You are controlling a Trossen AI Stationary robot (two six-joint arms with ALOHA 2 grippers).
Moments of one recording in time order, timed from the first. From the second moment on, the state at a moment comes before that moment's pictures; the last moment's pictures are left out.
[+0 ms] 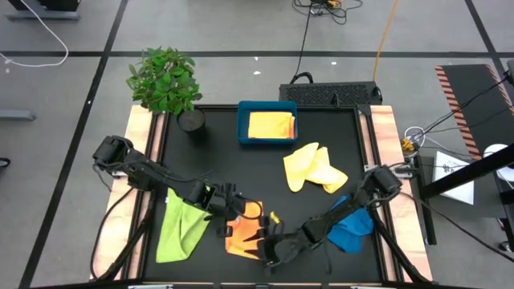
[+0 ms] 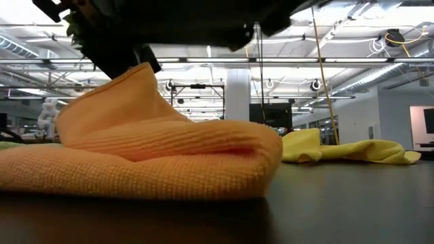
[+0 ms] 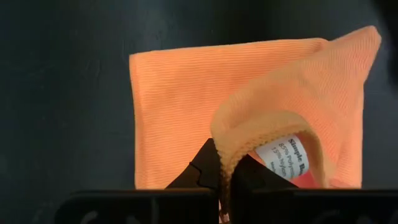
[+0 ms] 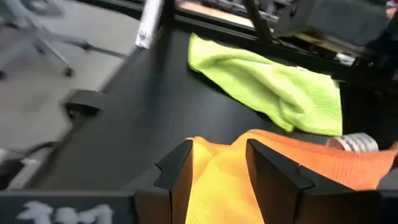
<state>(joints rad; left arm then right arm) -0.37 1.65 1.06 -0.44 -0.07 -0.33 0.58 2.07 1.25 0.38 0.47 0.02</state>
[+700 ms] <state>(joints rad) -0.36 1.65 1.06 -0.49 -0.04 -0.34 0.56 2.22 1.40 0.08 0.77 0.06</state>
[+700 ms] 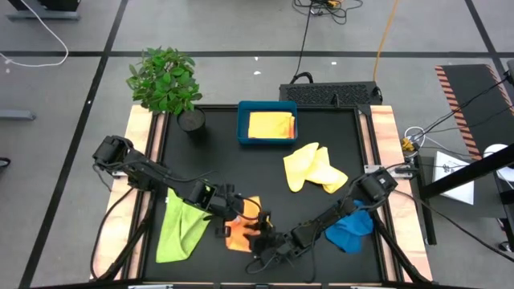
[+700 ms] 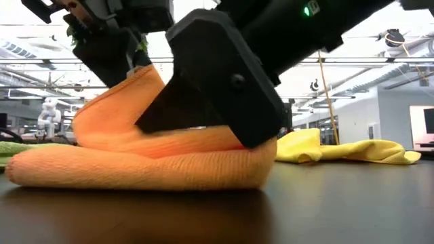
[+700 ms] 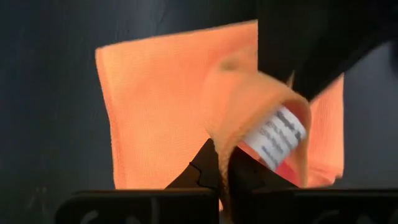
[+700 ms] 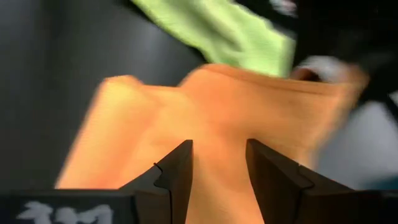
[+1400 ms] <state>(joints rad) -0.38 1.65 1.06 -0.54 -0.06 -0.36 0.58 2.15 1.40 0.04 0.82 0.12</state>
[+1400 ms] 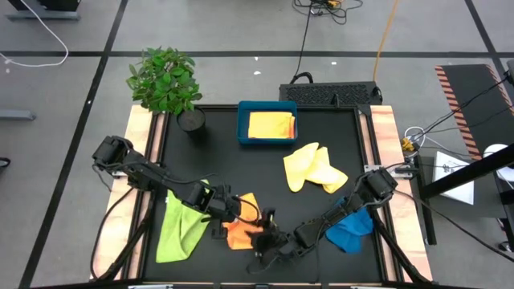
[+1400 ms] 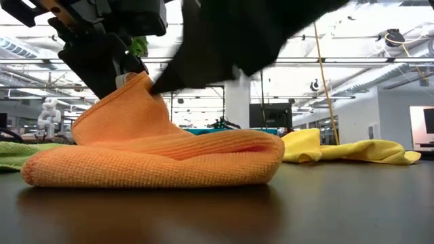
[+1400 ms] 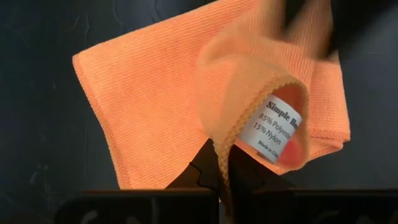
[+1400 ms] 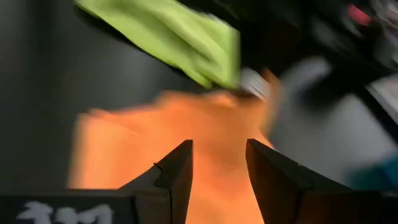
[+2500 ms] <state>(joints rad) -0.38 1.65 1.06 -0.52 -0.05 -0.33 0.54 2.28 1.40 0.21 0.60 0.10</state>
